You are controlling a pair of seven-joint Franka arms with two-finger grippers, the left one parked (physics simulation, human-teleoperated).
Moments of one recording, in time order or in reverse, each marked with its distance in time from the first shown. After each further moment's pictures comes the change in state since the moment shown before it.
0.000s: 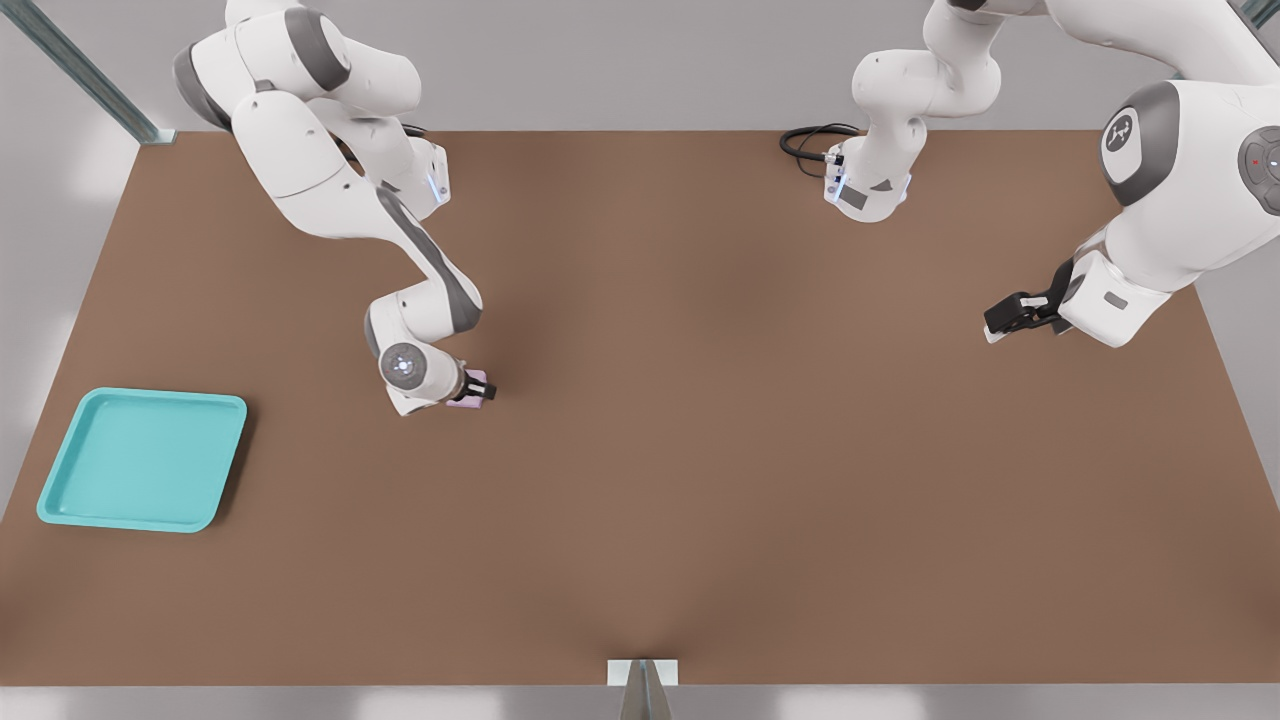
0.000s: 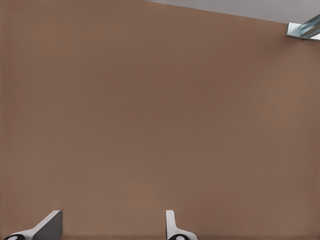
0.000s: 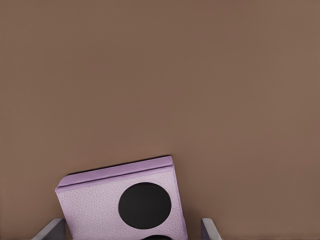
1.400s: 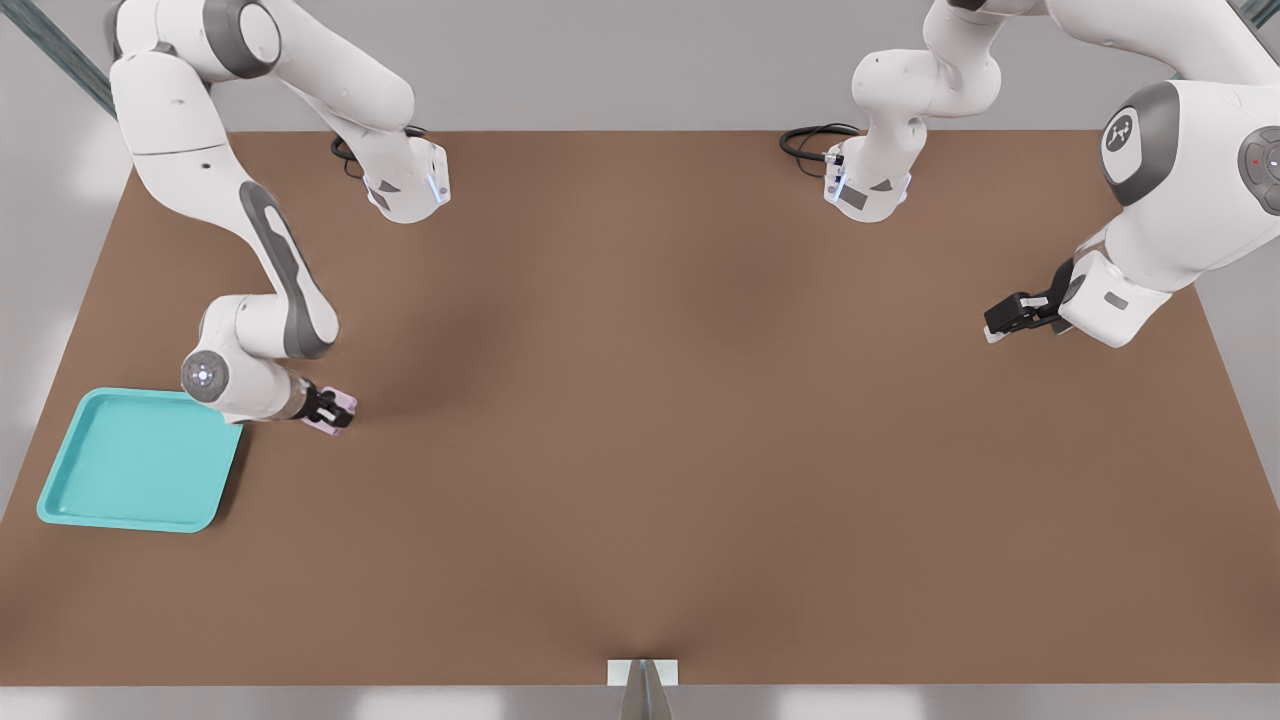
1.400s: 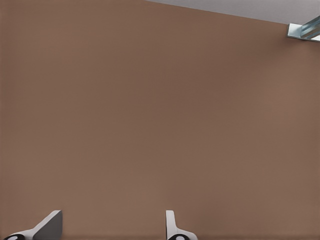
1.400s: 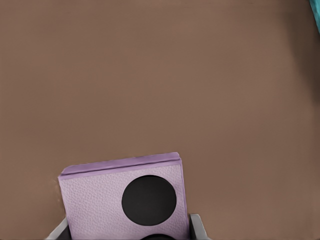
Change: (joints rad) arm -0.545 -0.094 0.088 0.078 -0.058 -0.132 -0.149
